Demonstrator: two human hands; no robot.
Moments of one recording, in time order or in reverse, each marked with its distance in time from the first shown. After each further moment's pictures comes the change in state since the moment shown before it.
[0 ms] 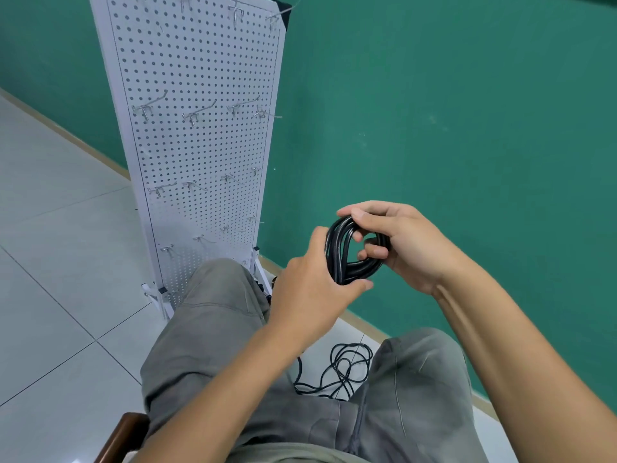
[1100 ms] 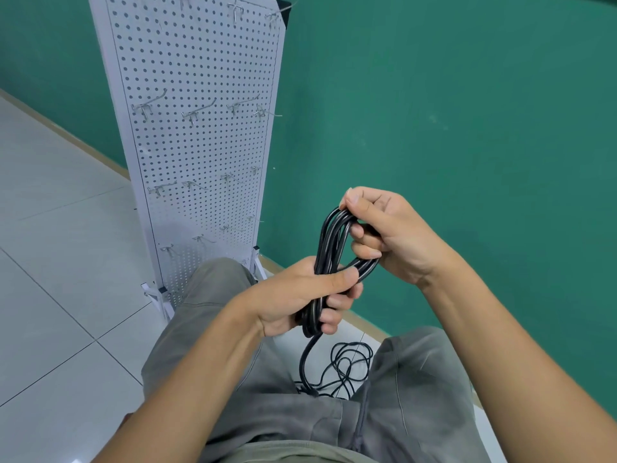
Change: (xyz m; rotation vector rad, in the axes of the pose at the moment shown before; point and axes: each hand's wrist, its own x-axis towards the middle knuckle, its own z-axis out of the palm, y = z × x) left_hand 0.012 -0.024 -0.029 -0.930 -0.876 -0.117; right_hand 0.006 -0.007 0.015 0.164 -0.153 -0.120
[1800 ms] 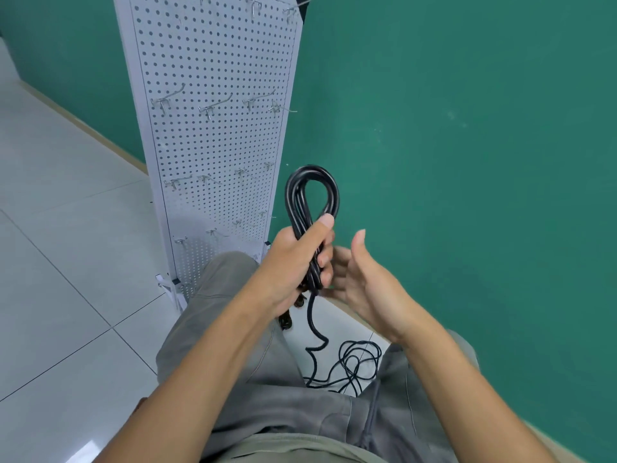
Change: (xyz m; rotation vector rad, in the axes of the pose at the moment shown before) left_hand 0.005 0.008 -0.002 0.068 0.640 0.235; right_hand -0.017 0.082 0.019 0.023 -0.109 0.141
